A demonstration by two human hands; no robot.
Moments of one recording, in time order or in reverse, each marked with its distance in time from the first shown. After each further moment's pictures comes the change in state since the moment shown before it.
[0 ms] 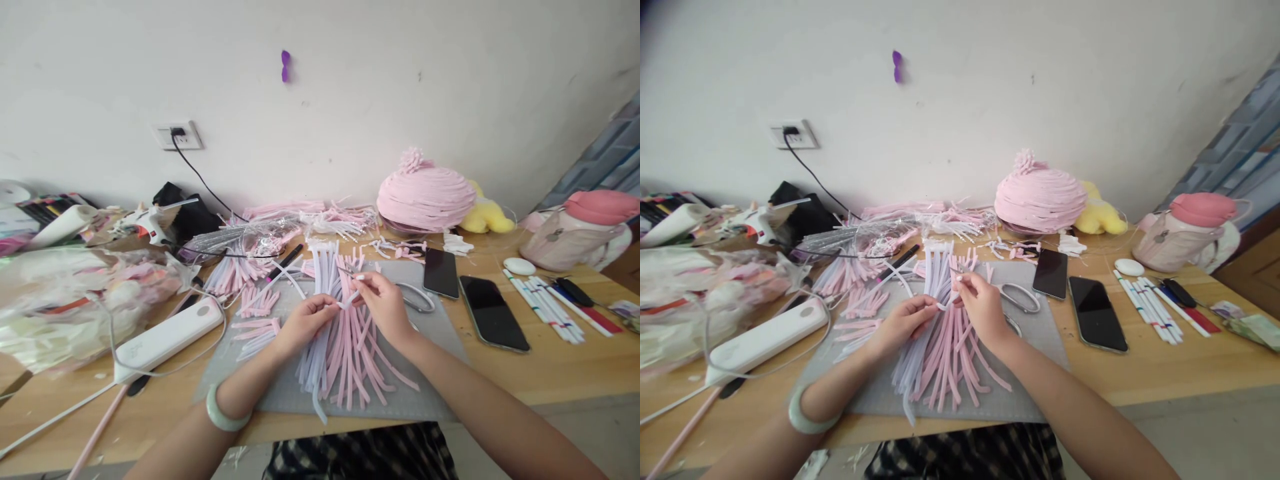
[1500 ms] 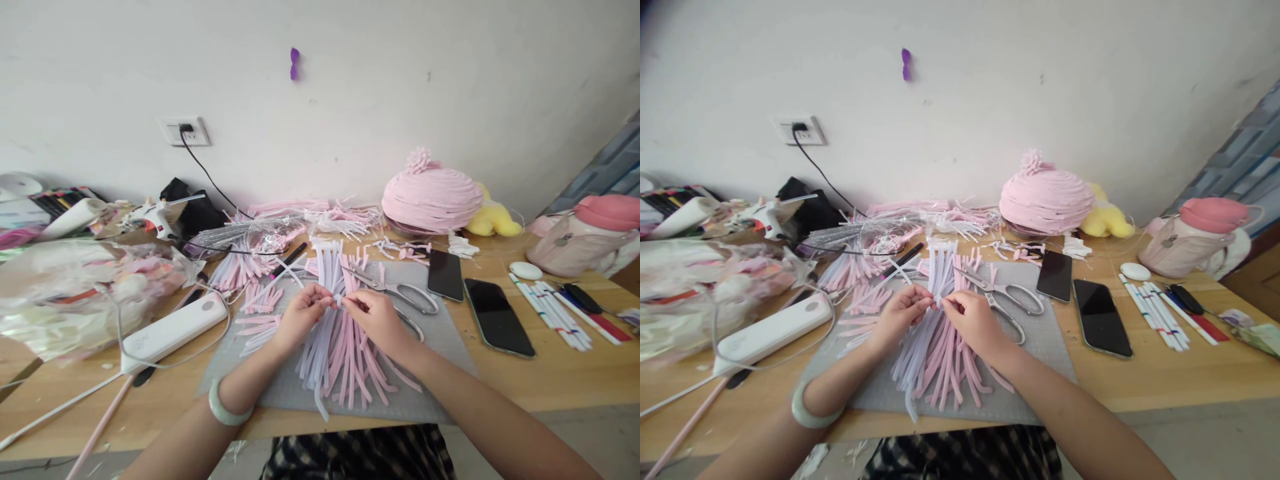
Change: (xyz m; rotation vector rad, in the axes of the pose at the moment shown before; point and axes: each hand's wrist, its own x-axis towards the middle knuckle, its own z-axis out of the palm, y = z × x) left_hand 0.003 0.001 -0.007 -0.082 0.162 0.126; right_hand -0.015 -0.013 0.007 -0.519 -0.222 -0.318
